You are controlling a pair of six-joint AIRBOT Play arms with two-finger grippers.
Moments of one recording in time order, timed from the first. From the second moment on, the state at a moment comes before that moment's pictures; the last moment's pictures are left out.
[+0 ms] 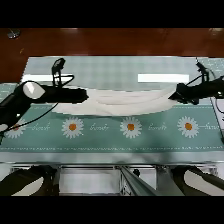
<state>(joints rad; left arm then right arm) -0.31 -1.15 0.89 0.95 -0.79 -1.44 -0.26 -1.23 1.02 -0.98 1.26 1.41</state>
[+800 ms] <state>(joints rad) -0.90 -1.86 1.52 0.76 -0.87 -1.53 -0.26 -0.63 0.91 -1.03 1.39 1.55</state>
